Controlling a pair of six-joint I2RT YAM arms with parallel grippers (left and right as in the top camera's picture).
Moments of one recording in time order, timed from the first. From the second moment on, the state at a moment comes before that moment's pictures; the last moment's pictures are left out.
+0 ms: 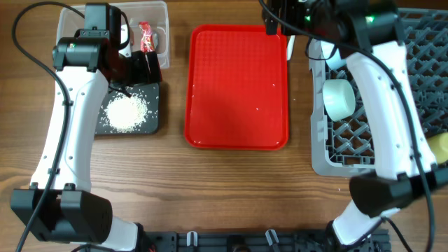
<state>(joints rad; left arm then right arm) -0.05 1.68 1.66 -1.18 0.05 -0.25 0.27 1.86 2.14 -1.08 -0.12 0.18</state>
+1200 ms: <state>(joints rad) -0.05 1.68 1.66 -1.18 0.05 -0.25 0.22 2.51 2.13 -0.62 0.34 0.77</state>
